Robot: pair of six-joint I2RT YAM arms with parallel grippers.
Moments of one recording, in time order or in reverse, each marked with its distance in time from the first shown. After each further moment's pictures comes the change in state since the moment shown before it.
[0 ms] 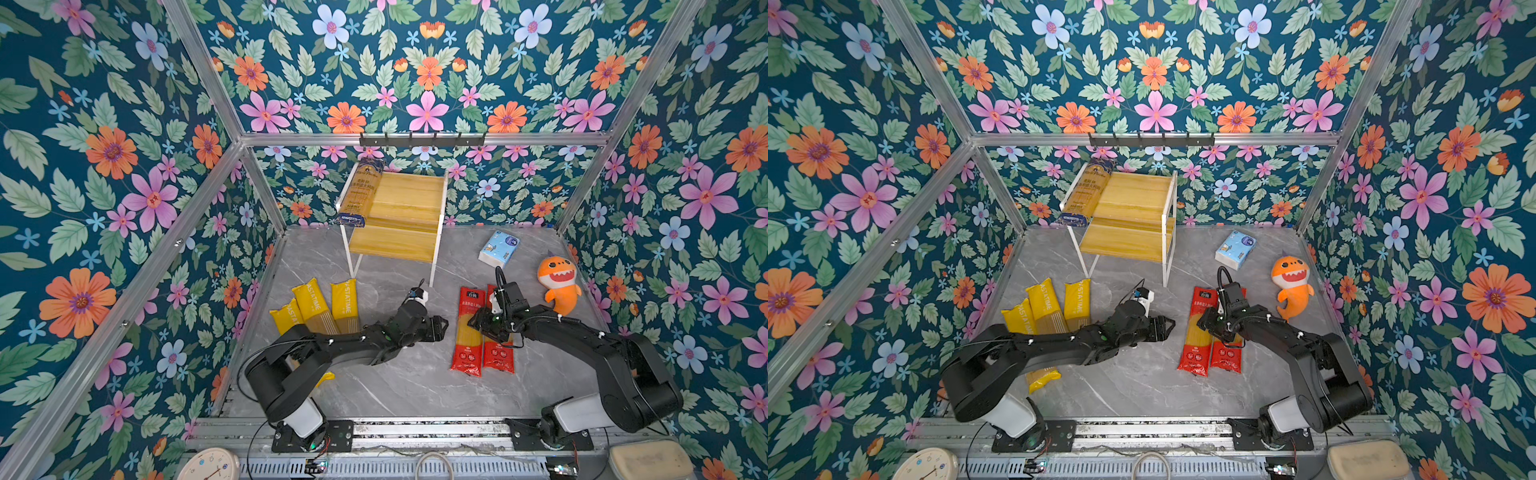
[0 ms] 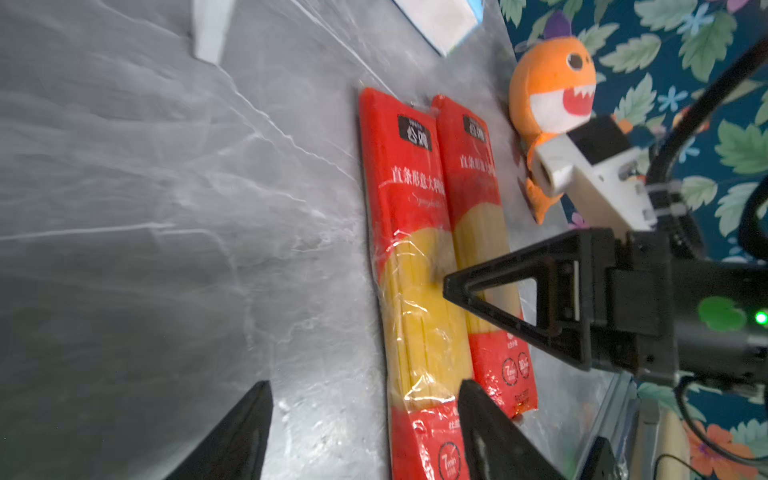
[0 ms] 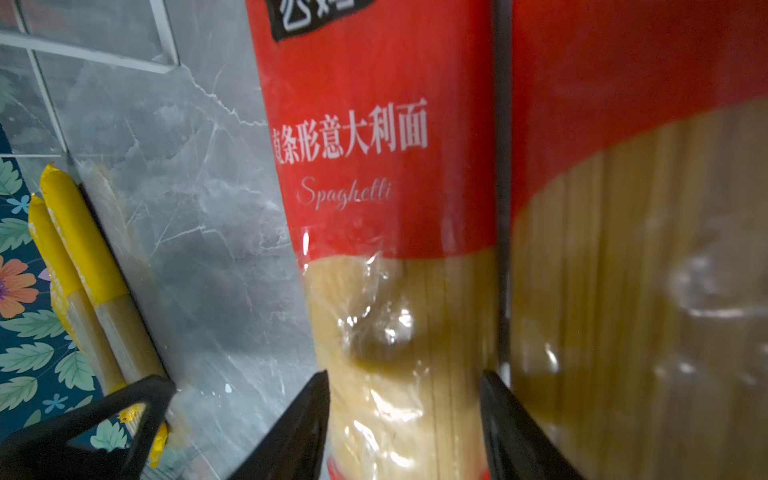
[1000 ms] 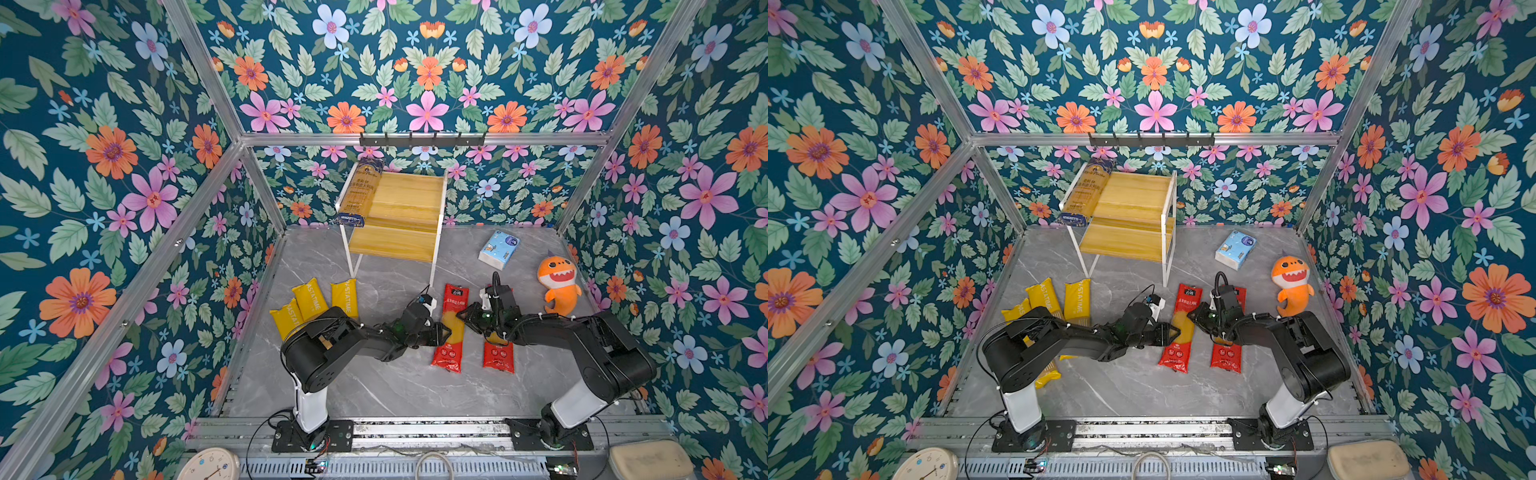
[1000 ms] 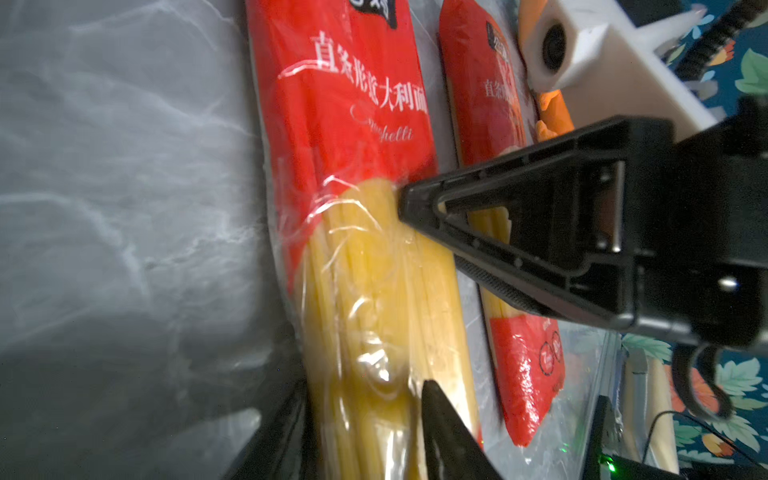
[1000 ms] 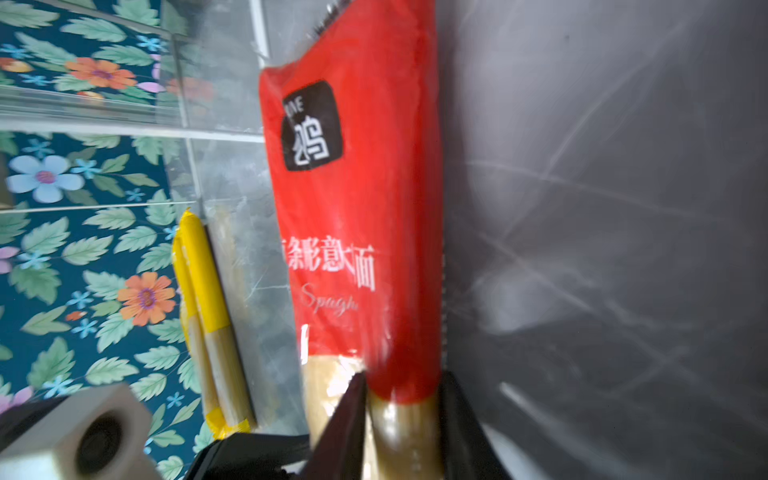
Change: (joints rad) left arm 0.039 0.193 0.001 0.182 0.188 0.013; right arm 0.010 0.156 -0.121 0.563 -0.101 0.171
